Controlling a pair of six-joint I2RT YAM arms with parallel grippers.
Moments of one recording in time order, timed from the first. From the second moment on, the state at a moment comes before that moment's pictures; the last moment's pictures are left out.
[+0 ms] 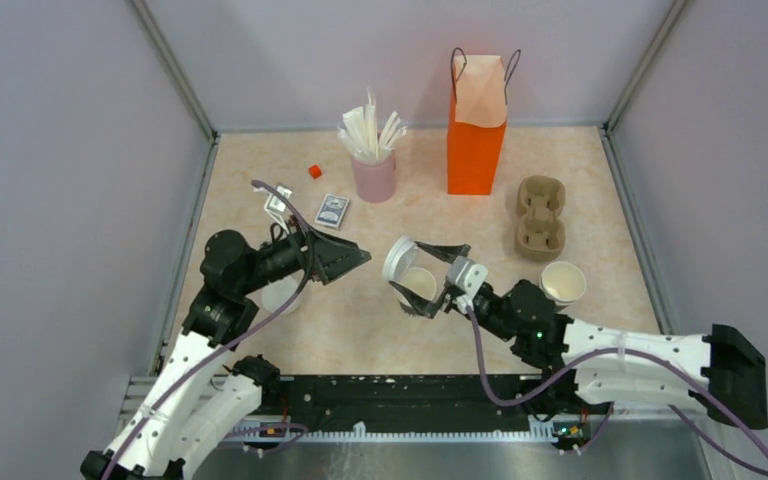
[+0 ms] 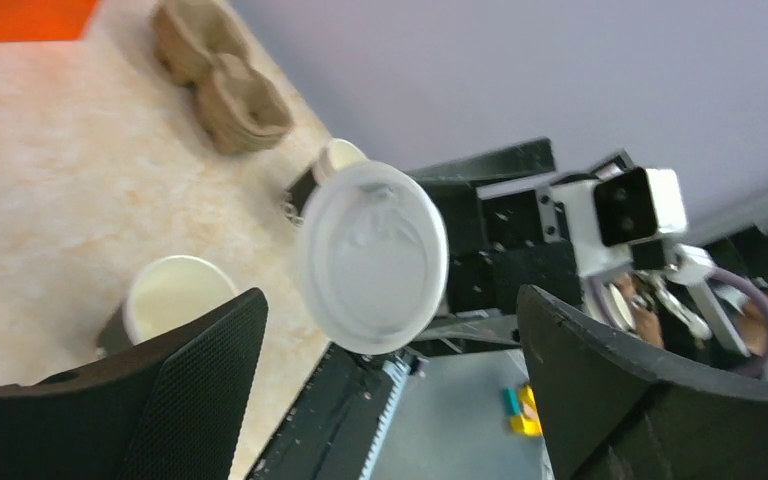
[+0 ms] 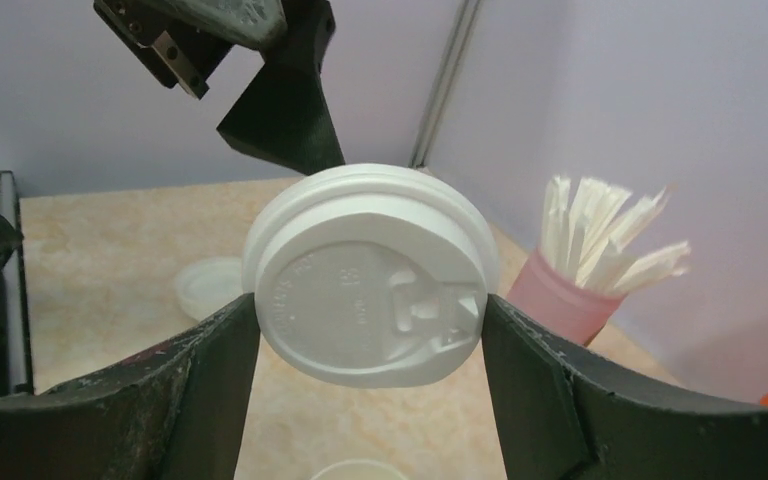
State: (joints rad) left arm -0.39 0.66 0.69 0.09 0.77 -0.92; right arm 1.20 0.95 0.47 0.79 0.11 -0.38
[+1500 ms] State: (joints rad) left arm -0.39 0.73 0.58 -0.41 0.22 -0.57; right arm 1.04 1.63 1.47 -0.96 0.19 0.14
